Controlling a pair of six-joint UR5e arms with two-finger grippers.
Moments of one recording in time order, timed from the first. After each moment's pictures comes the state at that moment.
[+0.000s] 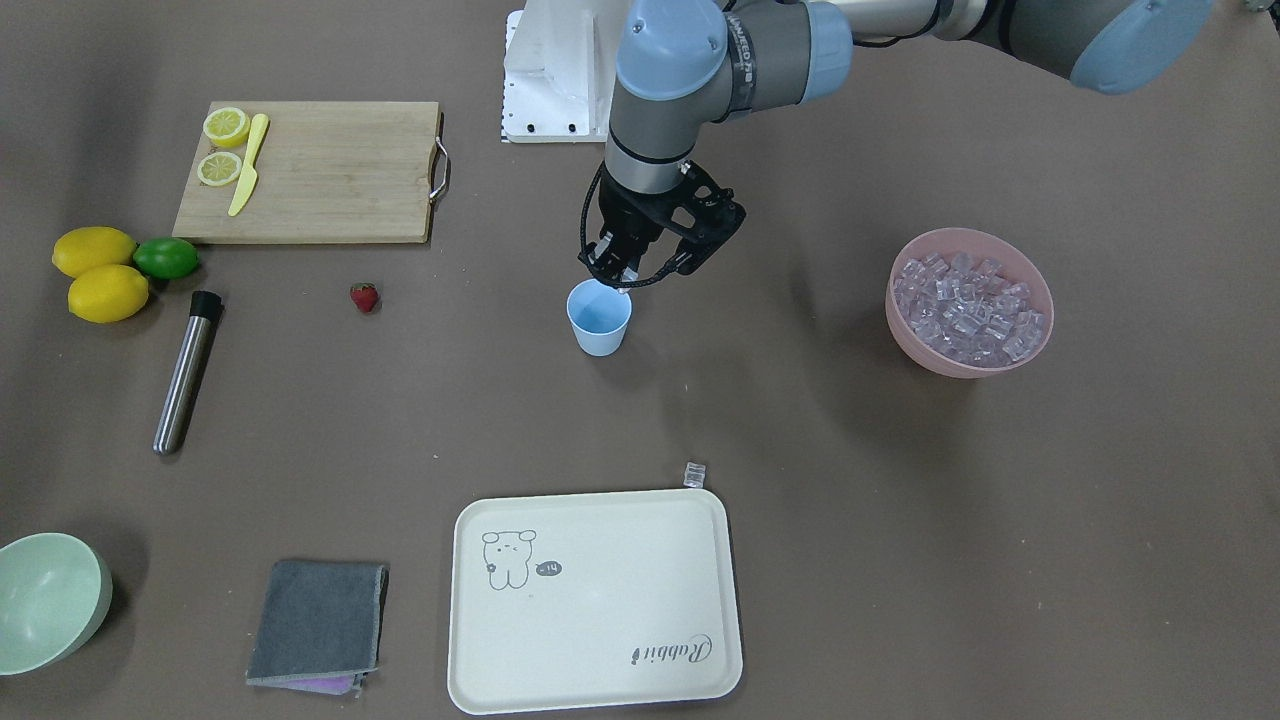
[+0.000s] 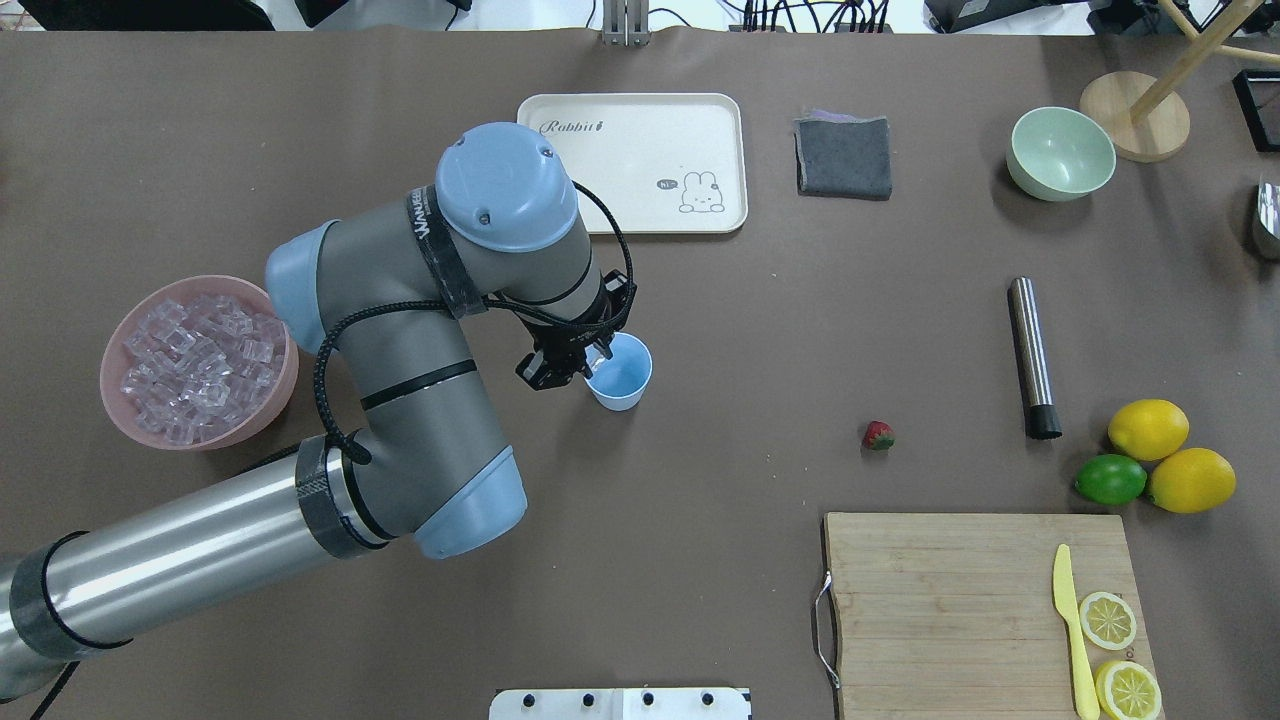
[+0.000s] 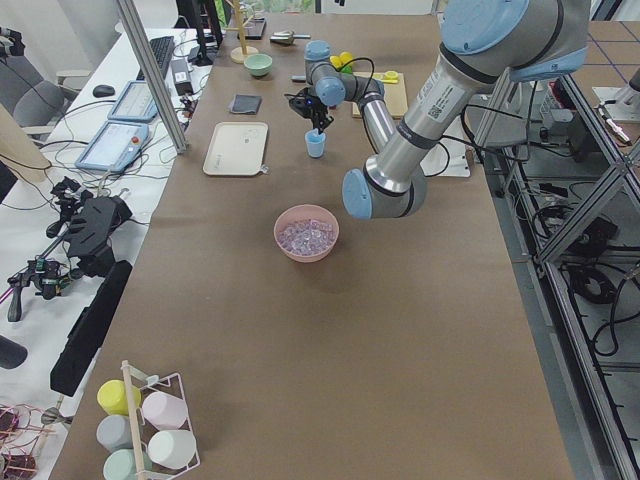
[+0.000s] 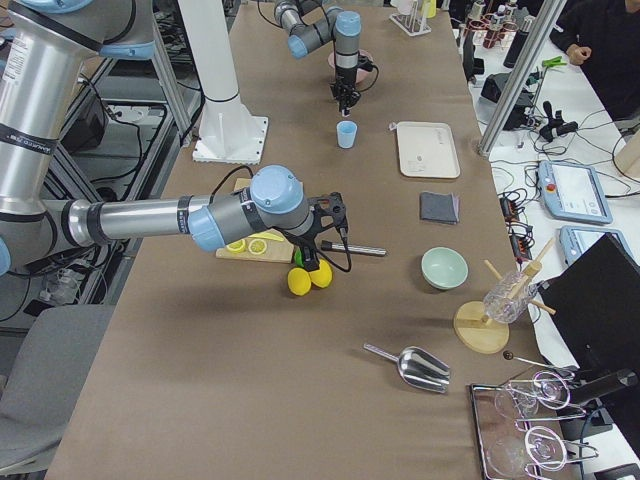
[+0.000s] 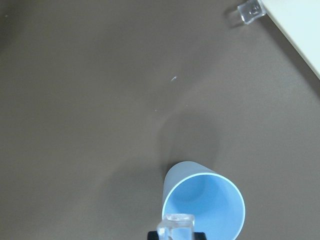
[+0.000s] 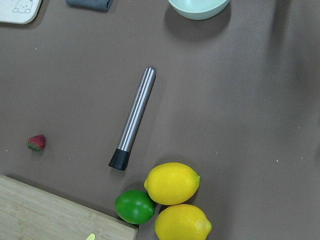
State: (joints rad) left arm -0.55 -2.39 -1.63 -1.55 -1.97 -2.01; right arm 1.51 -1.97 2.08 -1.25 2.58 0.16
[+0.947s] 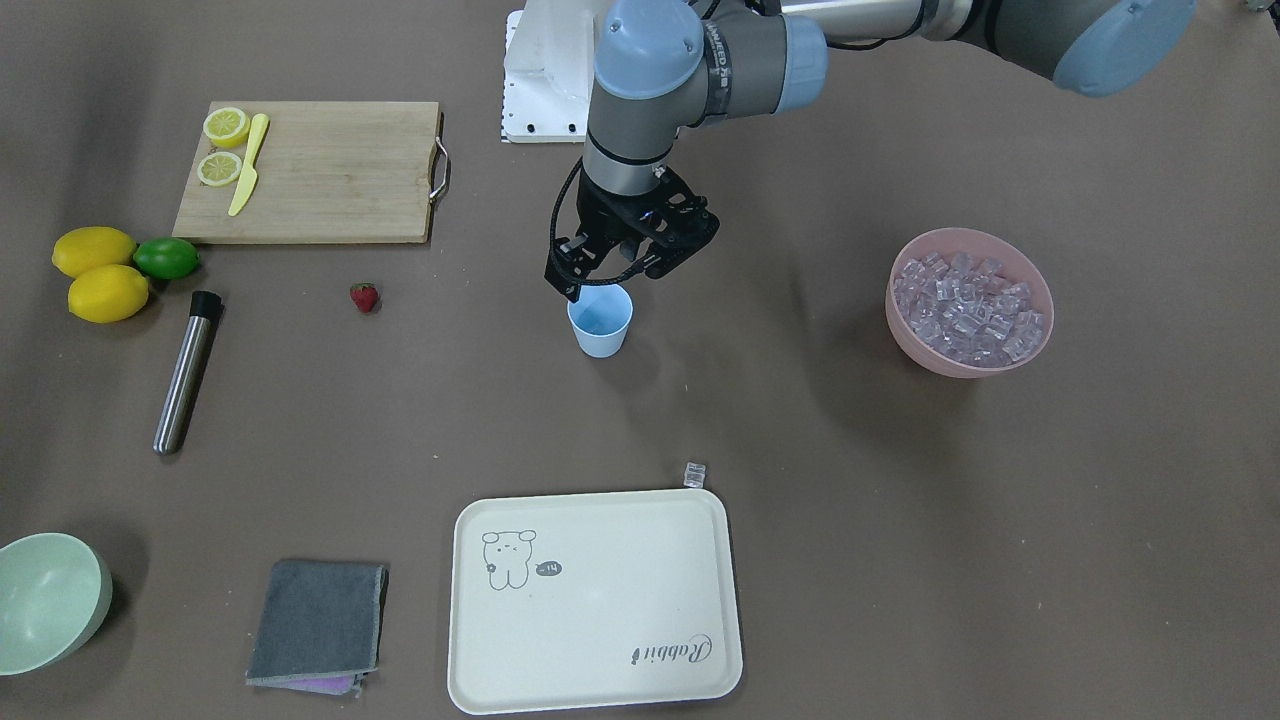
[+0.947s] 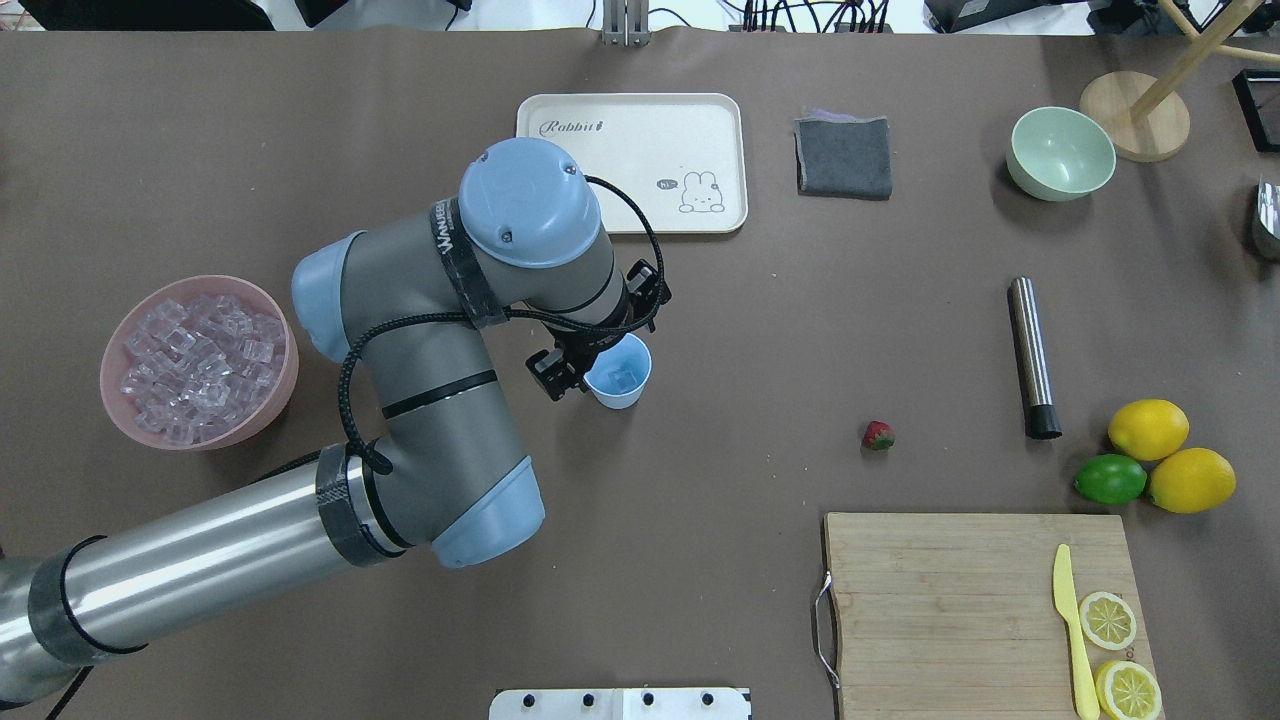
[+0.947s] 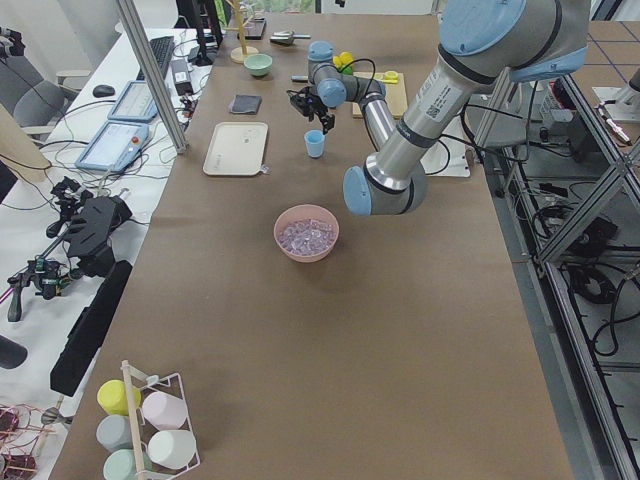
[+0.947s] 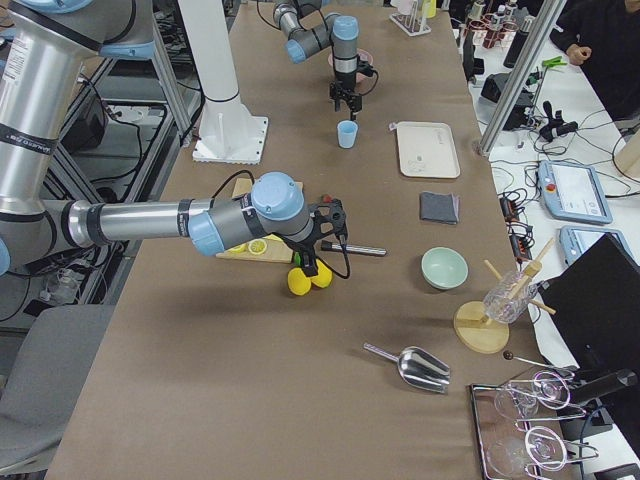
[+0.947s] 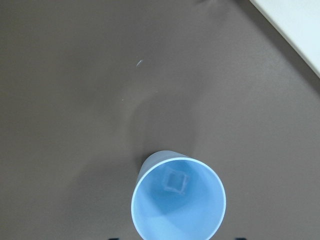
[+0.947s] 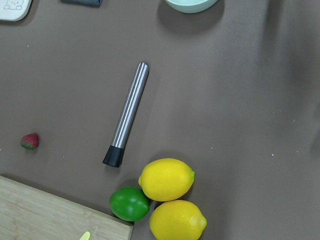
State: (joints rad) left arm -0.55 -2.41 -1.63 -1.58 -1.93 -1.94; right arm 1.50 -1.97 2.06 -1.25 2.57 0.16
